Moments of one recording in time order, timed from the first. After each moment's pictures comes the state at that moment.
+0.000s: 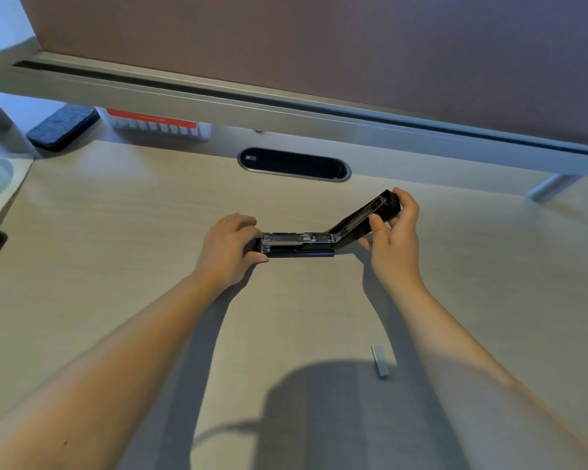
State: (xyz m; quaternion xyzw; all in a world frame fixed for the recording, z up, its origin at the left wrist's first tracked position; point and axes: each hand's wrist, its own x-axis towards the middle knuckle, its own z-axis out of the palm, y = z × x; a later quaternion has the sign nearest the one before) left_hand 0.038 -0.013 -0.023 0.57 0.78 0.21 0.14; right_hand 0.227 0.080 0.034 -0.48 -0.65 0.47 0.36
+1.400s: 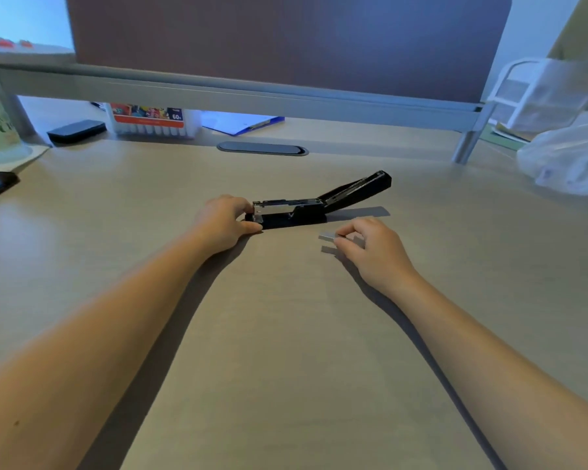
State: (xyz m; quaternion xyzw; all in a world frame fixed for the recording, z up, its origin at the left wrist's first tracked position) left_hand 0.127 -0.101 -0.041 0.56 0.78 0.28 0.11; right_hand 0.343 -0.059 -0.036 -0.41 -0.84 0.20 0.28
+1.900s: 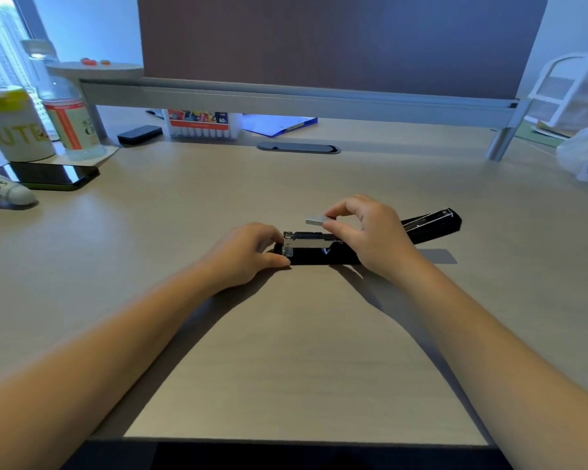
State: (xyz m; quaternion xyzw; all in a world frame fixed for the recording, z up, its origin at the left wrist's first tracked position) left_hand 0.166 -0.204 -0.032 0.59 0.76 0.24 0.13; right_hand 0.321 -0.120 -0.011 -0.29 -0.88 0.21 0.31
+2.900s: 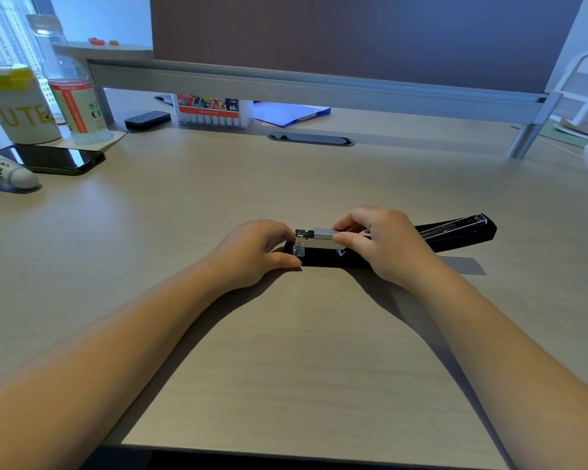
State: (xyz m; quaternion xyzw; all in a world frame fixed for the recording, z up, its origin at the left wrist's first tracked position) left_hand 0.166 -0.209 -0.034 0.61 0.74 0.26 0.14; right_hand 0.318 -0.122 -0.017 -0.30 -0.90 0.21 0.22
